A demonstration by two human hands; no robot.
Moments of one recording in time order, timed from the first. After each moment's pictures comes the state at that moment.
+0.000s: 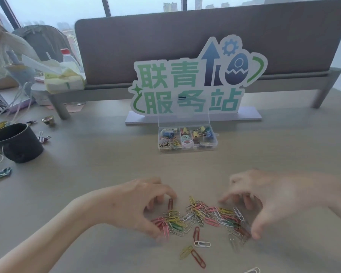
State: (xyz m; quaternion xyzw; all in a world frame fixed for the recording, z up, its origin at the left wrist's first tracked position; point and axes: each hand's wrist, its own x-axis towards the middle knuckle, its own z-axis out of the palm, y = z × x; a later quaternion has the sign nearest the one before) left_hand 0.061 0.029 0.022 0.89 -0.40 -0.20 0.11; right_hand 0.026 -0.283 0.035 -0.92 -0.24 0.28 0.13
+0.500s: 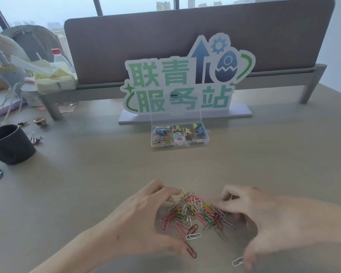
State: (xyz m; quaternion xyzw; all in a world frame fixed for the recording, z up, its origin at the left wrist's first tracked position) left_hand 0.013 0.008 0.001 0.90 -0.35 -0.10 0.23; right_hand -0.027 -0.268 0.022 -0.94 -0.22 0.23 0.16
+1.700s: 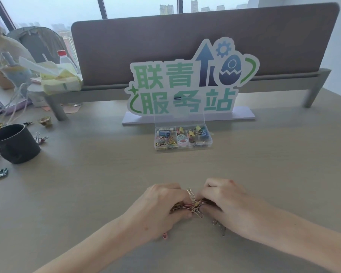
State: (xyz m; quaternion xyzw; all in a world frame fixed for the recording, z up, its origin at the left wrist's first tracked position) left_hand 0.029 -0.016 -0.010 0.89 -0.39 -0.04 0.24; right_hand -0.009 -0.221 0.000 -0.96 -0.21 0.02 0.17
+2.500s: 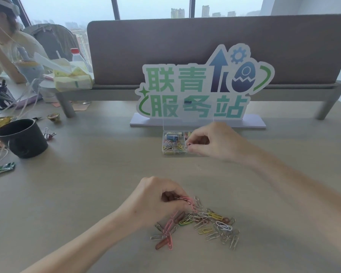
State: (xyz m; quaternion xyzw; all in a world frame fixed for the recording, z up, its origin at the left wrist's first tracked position) left_hand 0.044 -0.004 0.002 0.87 -0.25 -0.07 0.42; right_hand 0.108 -0.213 0.057 -0.93 -0.19 -0.04 0.30
